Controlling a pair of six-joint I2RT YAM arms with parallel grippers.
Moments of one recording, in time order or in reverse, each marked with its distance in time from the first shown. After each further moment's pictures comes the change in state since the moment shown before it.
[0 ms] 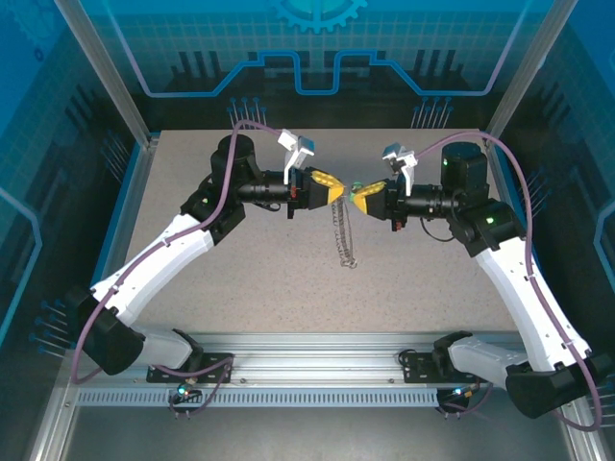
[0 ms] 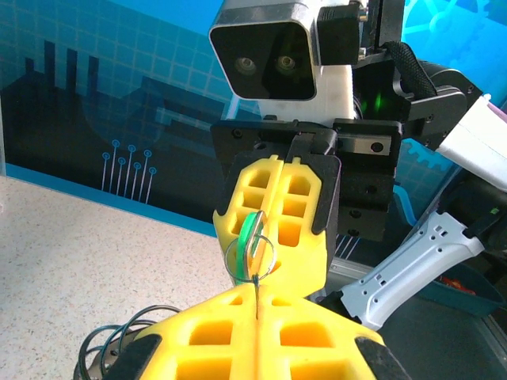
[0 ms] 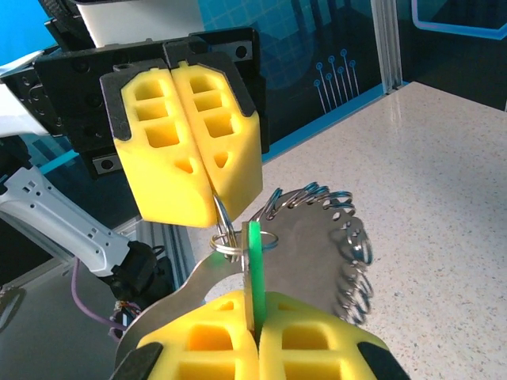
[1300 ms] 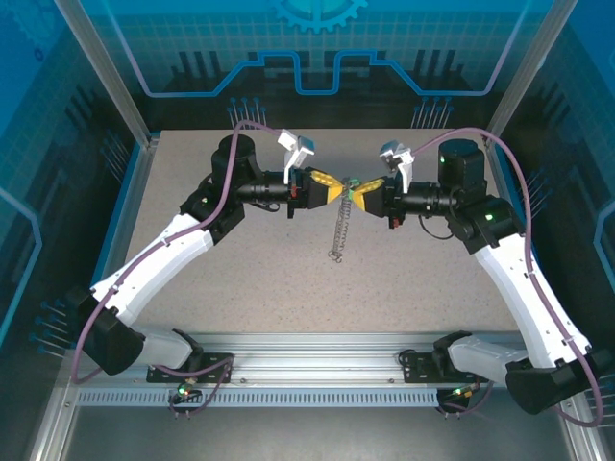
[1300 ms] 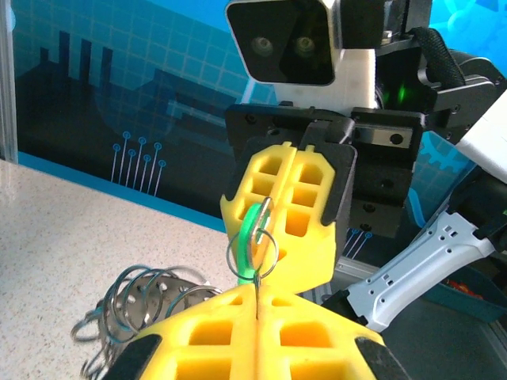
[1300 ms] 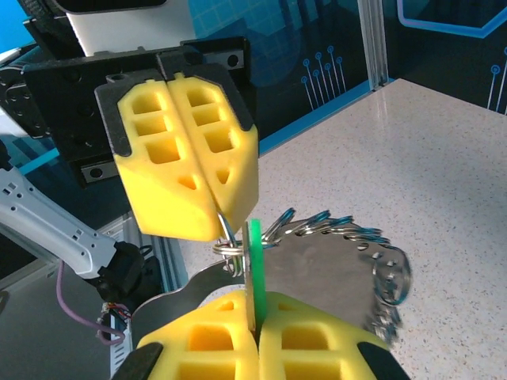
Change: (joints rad) left arm 0.000 0.000 0.000 -0.028 -0.017 0.002; right arm 0.024 0.020 0.039 -0.034 0.056 -0.012
